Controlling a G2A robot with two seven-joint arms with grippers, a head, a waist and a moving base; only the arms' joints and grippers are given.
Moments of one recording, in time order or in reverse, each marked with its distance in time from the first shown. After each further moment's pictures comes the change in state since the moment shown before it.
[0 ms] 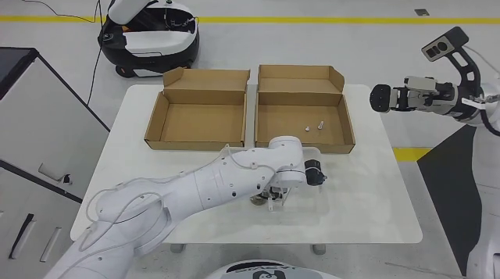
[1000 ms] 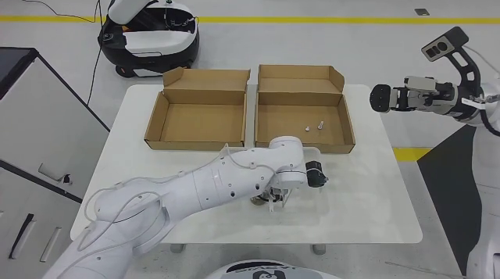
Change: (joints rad) left arm -0.005 0.009 0.000 -0.036 -0.035 0.025 -0.026; right arm 0.000 0.000 0.000 0.000 0.000 0.000 0.000
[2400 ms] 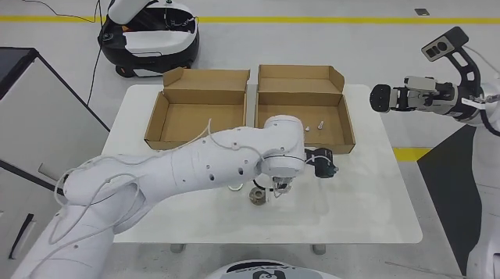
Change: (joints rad) left arm -0.219 0.116 0.000 -0.259 -0.214 0.012 -0.011; right arm 0.000 0.000 0.000 0.000 0.000 0.000 0.000
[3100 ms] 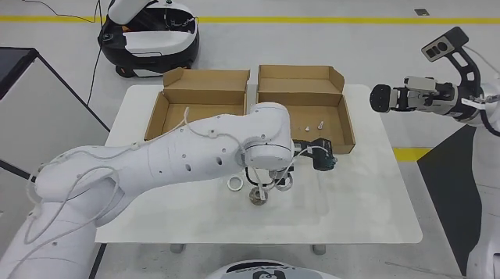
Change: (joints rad) left arm -0.028 0.092 -0.052 -0.058 -0.122 0.029 0.082; right arm 0.000 0.000 0.000 0.000 0.000 0.000 0.000
